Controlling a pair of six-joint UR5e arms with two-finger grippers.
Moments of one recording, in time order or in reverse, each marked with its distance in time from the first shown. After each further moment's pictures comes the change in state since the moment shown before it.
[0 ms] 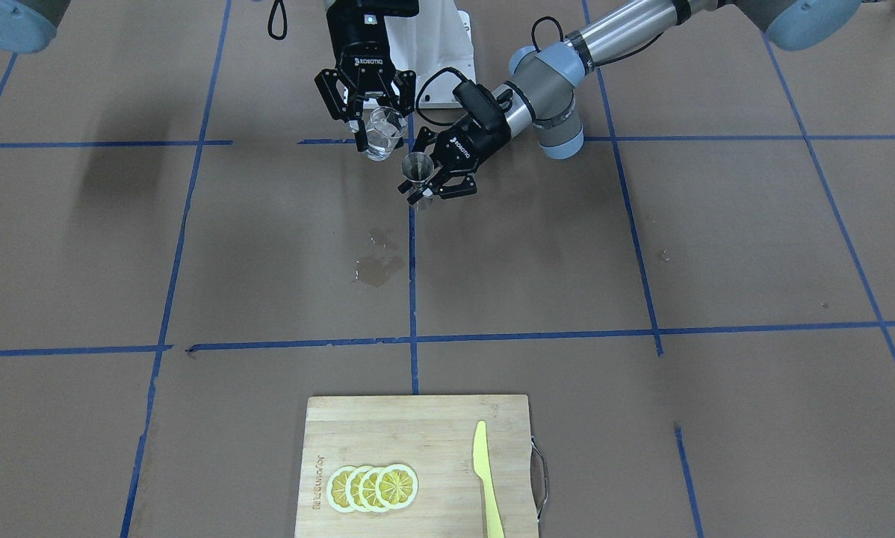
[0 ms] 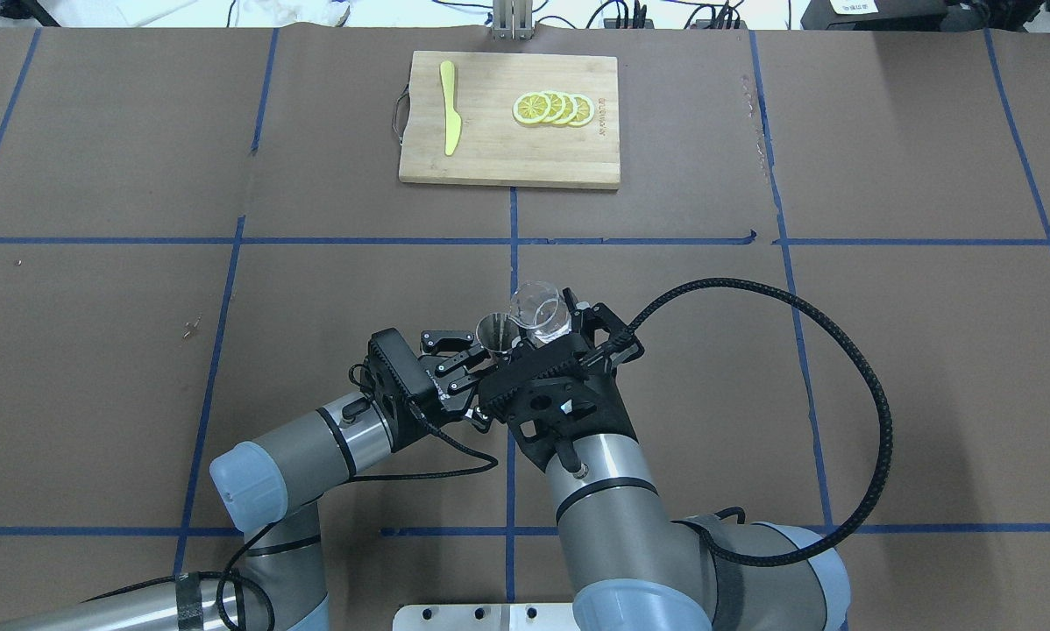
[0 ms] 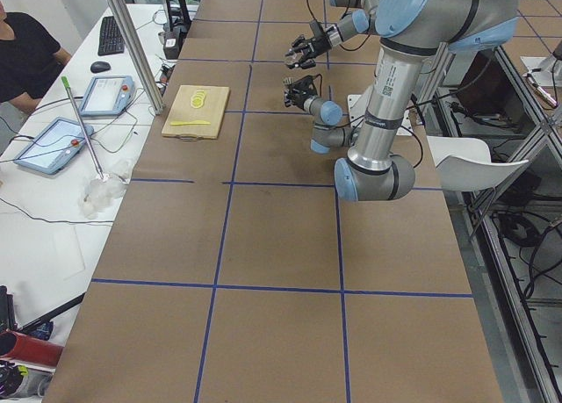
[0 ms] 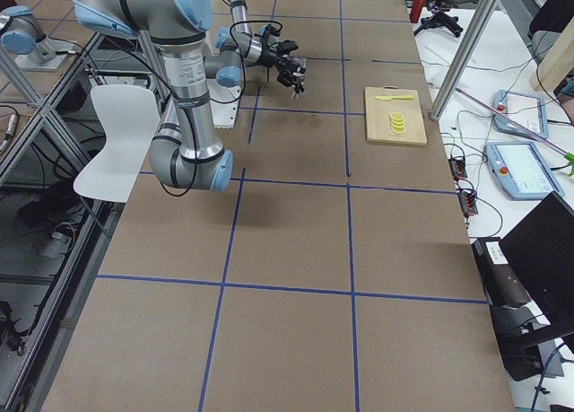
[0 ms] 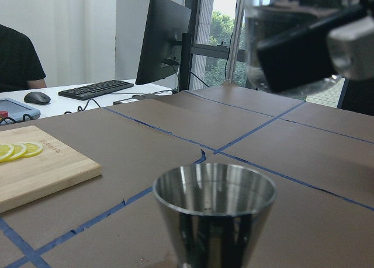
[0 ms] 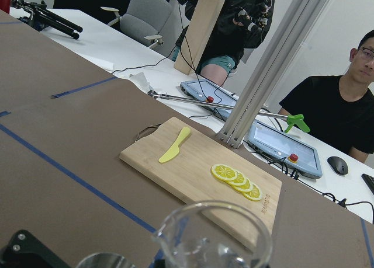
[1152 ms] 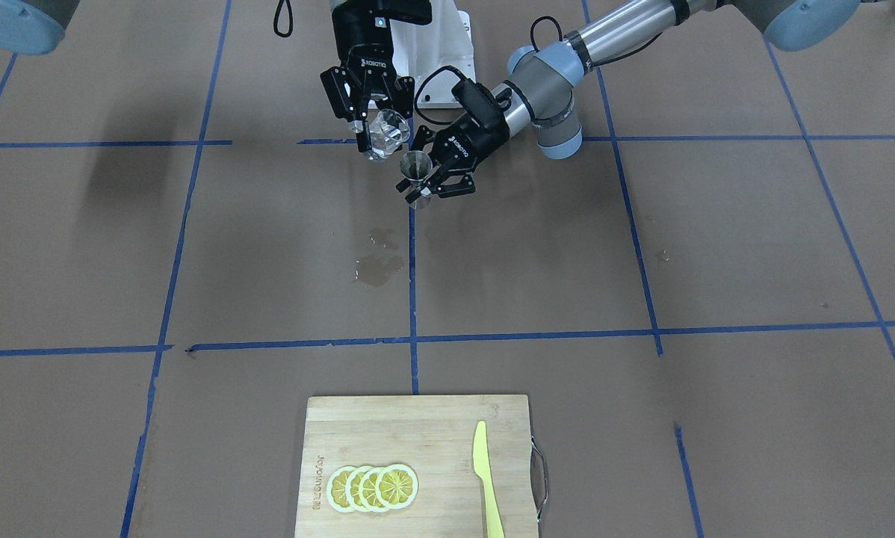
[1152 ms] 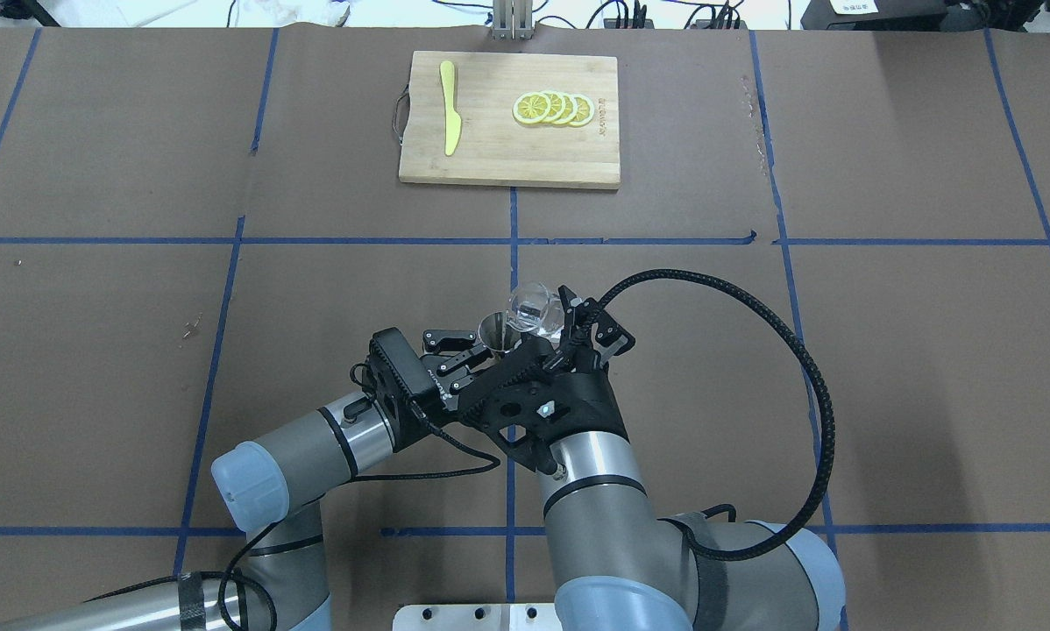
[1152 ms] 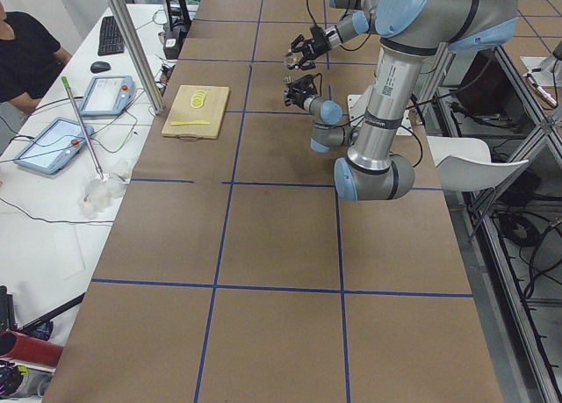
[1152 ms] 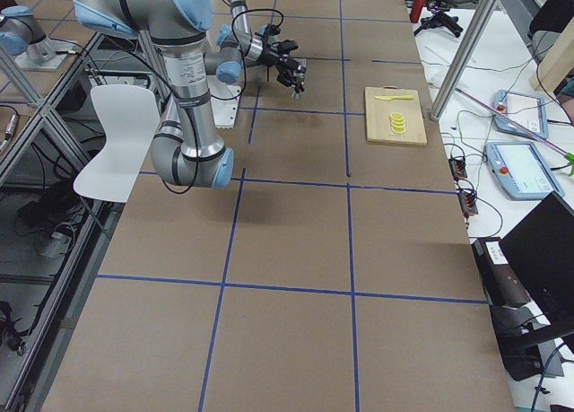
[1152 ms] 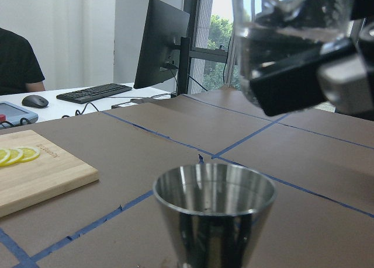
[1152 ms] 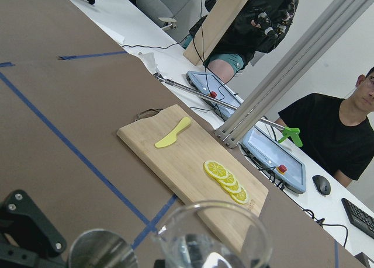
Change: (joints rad) left arm 0.001 -0.005 0.001 -0.004 0.000 0.000; right arm 0.005 0.024 0.001 -0.099 0.000 -0.151
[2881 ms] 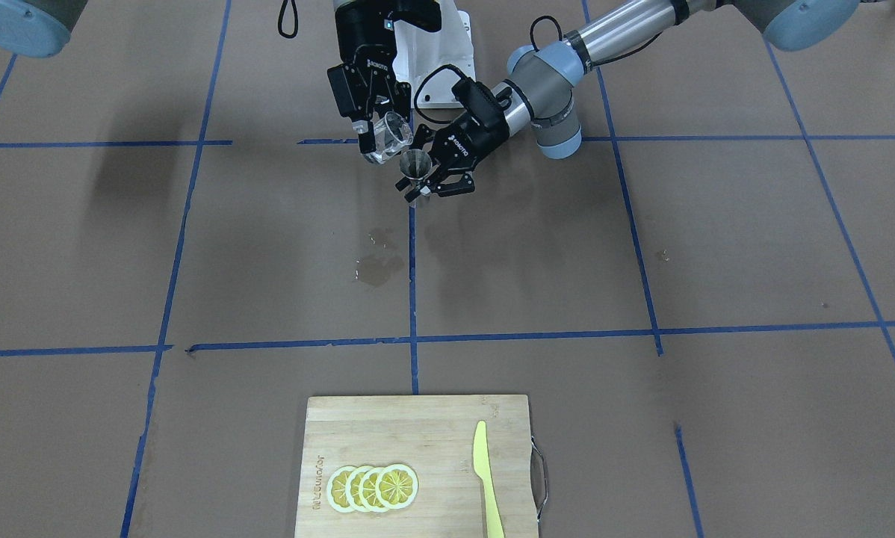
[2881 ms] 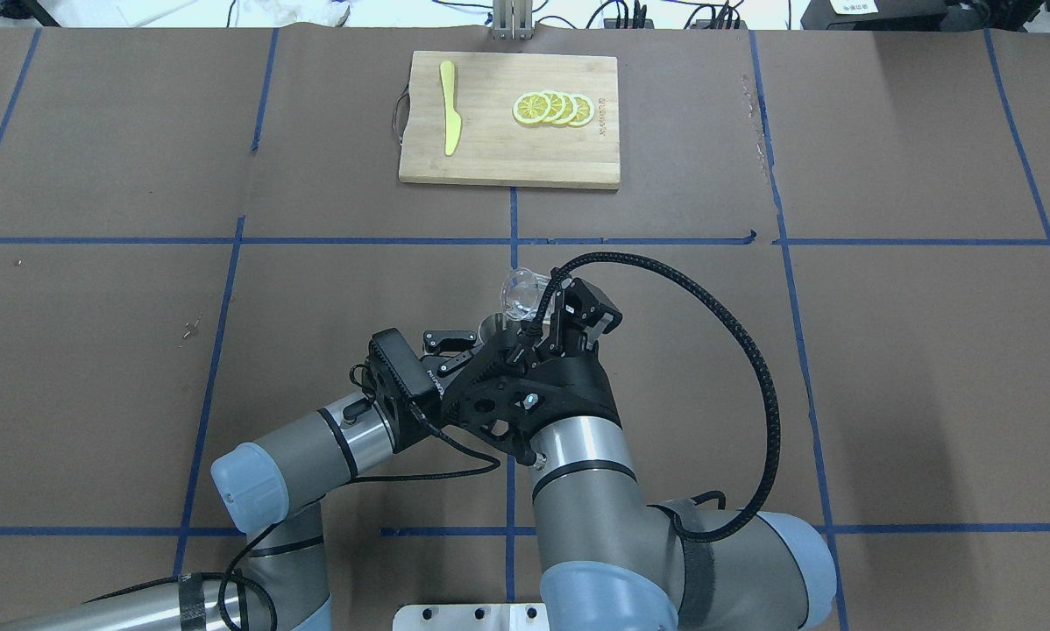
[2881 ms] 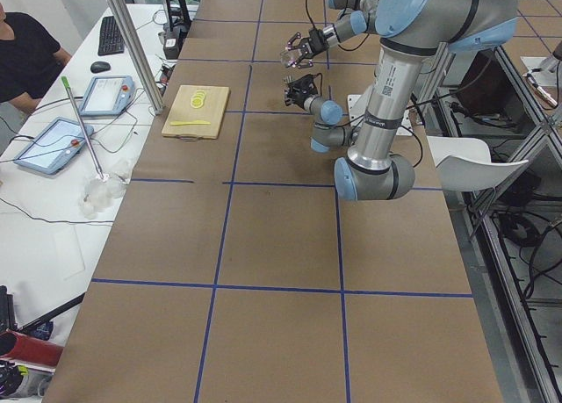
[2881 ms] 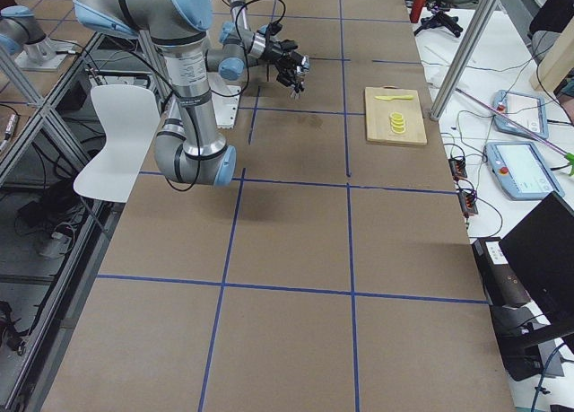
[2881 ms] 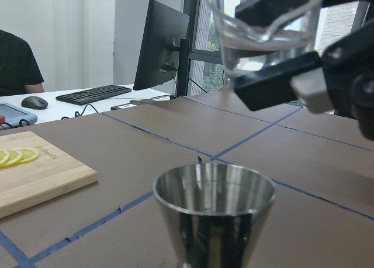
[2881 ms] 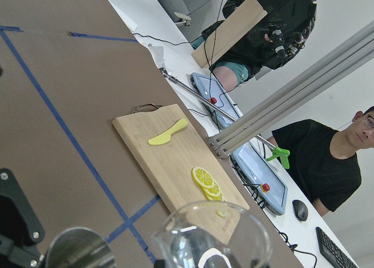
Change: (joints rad) left arm 0.002 0.000 0.000 -0.007 0.002 0.000; right arm 0.016 0.031 -0.009 -0.032 -0.010 -0.194
